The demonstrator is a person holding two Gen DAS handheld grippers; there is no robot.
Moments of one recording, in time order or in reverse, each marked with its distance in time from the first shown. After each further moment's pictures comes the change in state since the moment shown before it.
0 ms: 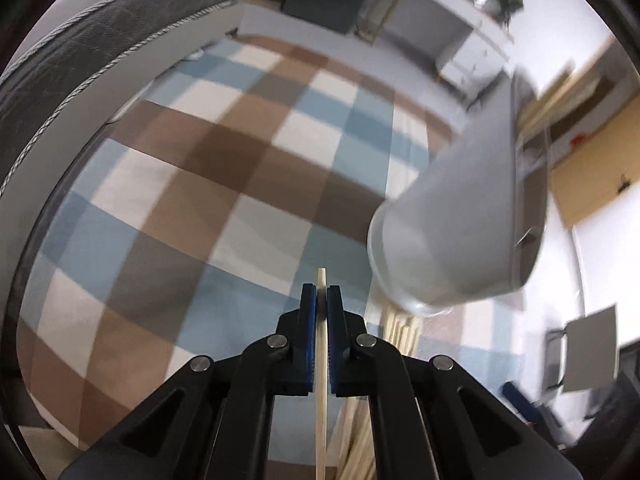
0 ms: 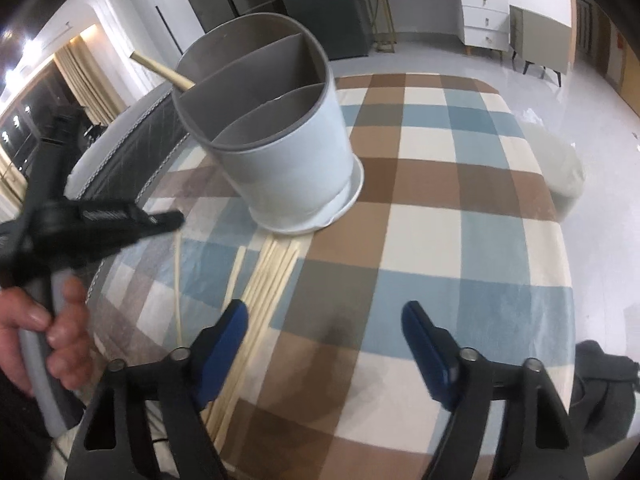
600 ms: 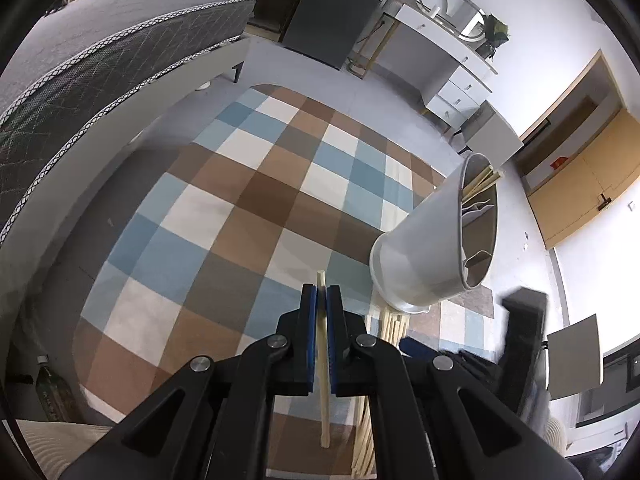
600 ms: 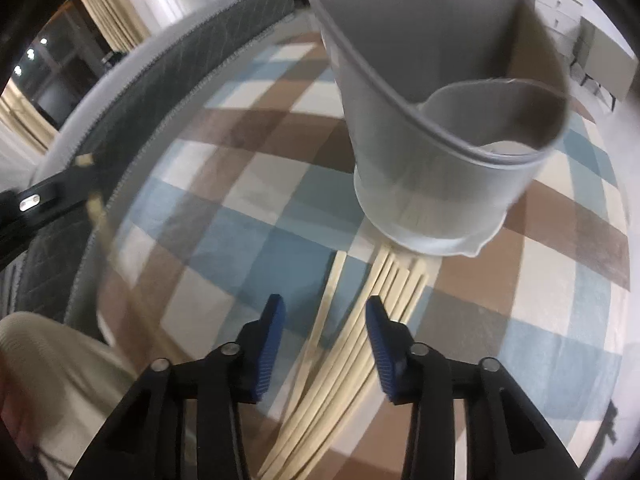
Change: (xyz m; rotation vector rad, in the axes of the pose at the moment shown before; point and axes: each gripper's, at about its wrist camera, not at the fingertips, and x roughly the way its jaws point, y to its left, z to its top) left arm -0.048 0.034 0.024 -0.001 -0.084 -0.065; right arm 0.081 0.087 0.038 -0.167 0.229 -0.006
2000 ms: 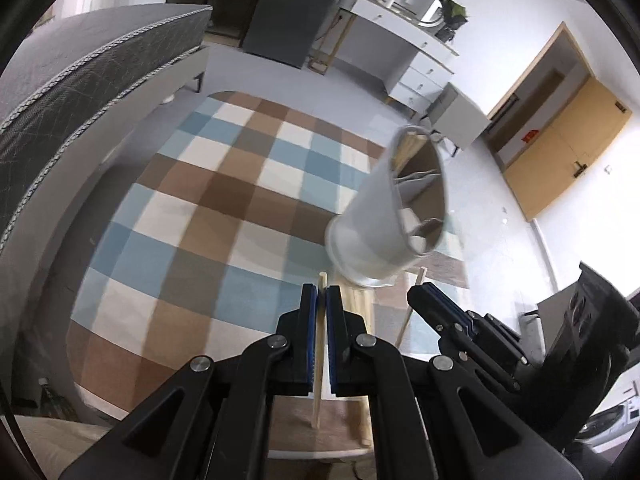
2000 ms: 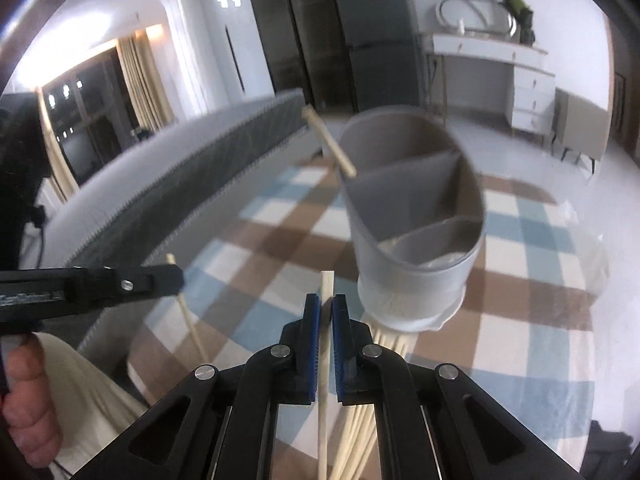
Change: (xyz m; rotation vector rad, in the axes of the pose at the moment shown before) left arm -0.024 -0.034 -0.016 0.111 0.010 -0.098; right arm -0.088 0.020 -0.027 -0.029 -0.488 0.023
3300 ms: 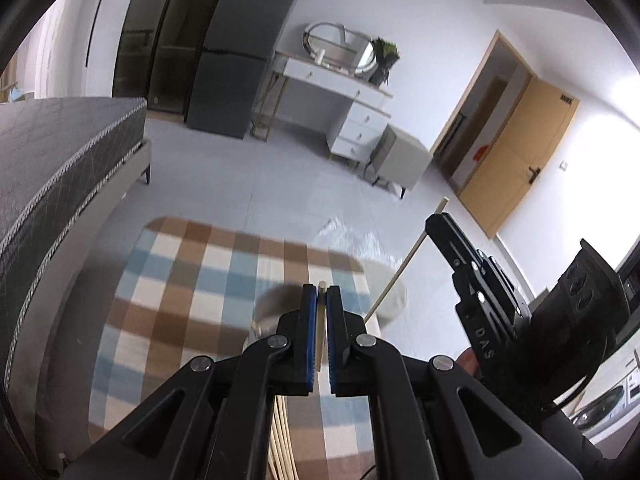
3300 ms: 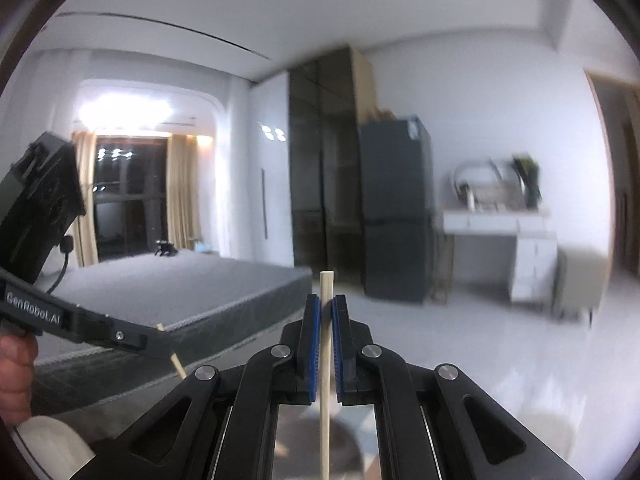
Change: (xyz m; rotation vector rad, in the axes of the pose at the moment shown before) left arm -0.073 -0.109 0.108 0.165 -0.200 -0.080; right arm -0.122 -0.047 0.153 -0.205 -0.573 0.047
